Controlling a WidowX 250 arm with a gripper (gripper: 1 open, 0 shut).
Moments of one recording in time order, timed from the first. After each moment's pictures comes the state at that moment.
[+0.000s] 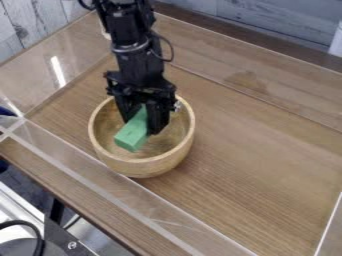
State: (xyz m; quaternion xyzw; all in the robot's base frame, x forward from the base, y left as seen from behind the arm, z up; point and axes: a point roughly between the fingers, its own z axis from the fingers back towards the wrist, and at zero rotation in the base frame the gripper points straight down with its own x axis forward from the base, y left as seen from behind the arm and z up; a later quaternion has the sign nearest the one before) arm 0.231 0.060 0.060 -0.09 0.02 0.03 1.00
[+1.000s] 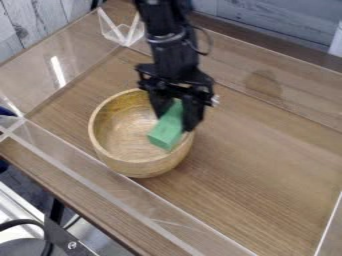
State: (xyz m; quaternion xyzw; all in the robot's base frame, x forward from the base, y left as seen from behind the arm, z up) arm 0.248 -0.005 0.074 -0.10 0.02 -0.02 0.99
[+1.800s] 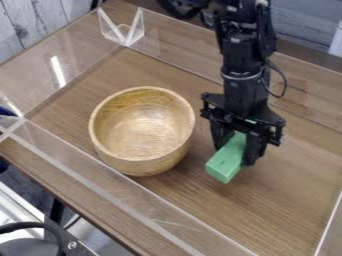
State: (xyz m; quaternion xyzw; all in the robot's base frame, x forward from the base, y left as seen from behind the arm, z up) arm 0.264 -0.065 0.043 -0.09 0.03 -0.06 0.99
